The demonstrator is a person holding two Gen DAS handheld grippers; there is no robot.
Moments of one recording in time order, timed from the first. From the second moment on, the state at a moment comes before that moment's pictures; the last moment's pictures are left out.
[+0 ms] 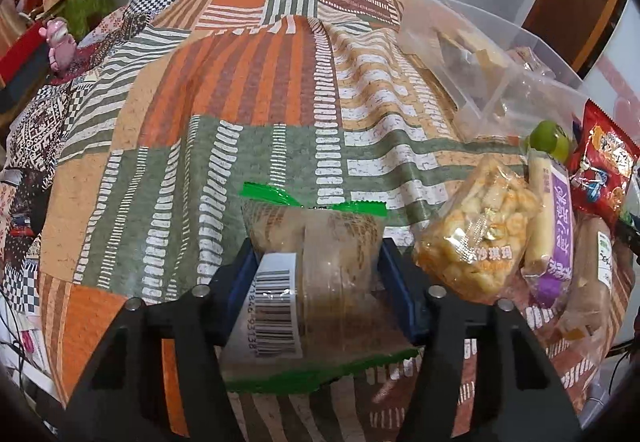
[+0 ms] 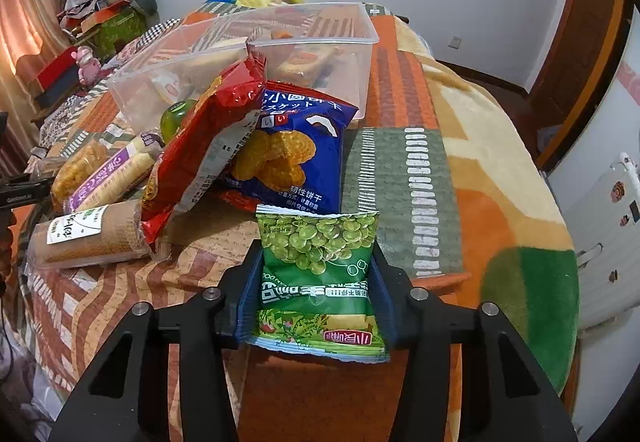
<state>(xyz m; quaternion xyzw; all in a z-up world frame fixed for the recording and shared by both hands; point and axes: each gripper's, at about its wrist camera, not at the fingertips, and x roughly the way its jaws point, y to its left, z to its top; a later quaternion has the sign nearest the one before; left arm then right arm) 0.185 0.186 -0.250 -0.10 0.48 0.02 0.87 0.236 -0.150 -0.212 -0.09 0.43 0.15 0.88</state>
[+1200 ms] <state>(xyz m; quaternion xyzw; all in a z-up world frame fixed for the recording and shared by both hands) 0.230 0.064 -0.086 -0.07 0.34 -0.05 0.94 0.279 -0.137 -0.116 -0.06 0.28 0.19 0.94</state>
